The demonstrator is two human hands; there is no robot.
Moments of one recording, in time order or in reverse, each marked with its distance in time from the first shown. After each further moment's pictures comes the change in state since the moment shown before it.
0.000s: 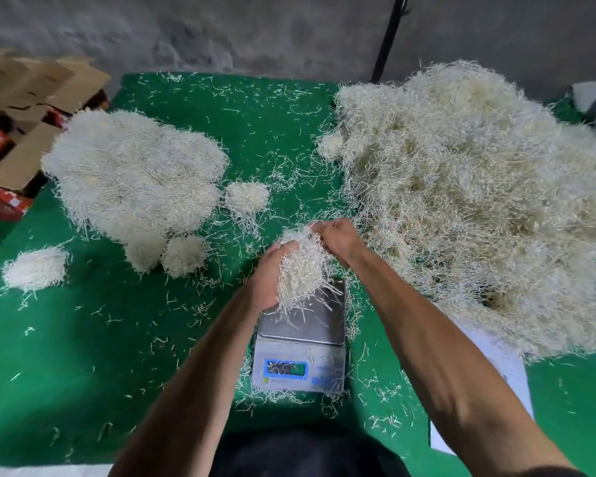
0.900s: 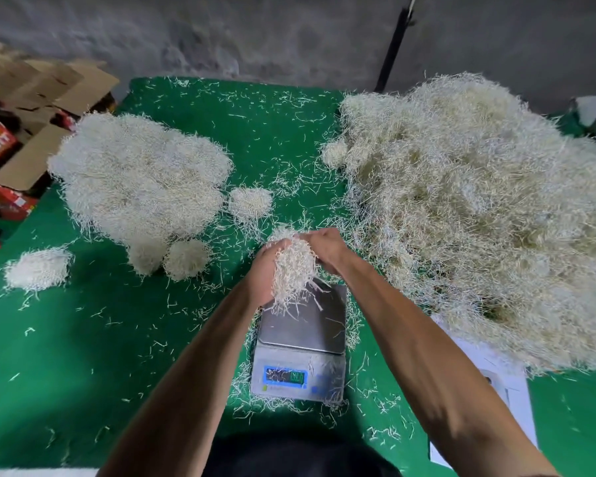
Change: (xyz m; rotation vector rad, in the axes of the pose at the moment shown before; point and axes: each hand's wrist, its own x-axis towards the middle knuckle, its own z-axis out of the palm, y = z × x) left_hand 0.051 -0.001 -0.010 -0.209 0.120 -0.080; right_hand 0.007 -0.003 0.023 -0.101 -0.098 -0.022
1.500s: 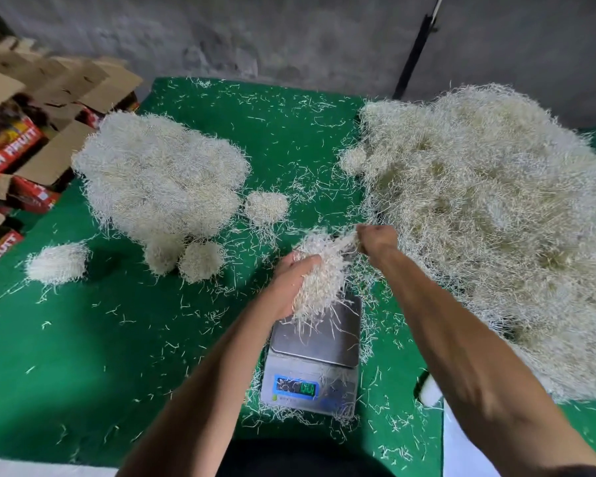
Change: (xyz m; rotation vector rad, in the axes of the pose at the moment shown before) left_hand 0.002 -0.010 0.004 0.185 0.012 0.074; right_hand 0.034 -0.003 -0.050 0.267 0.350 0.135
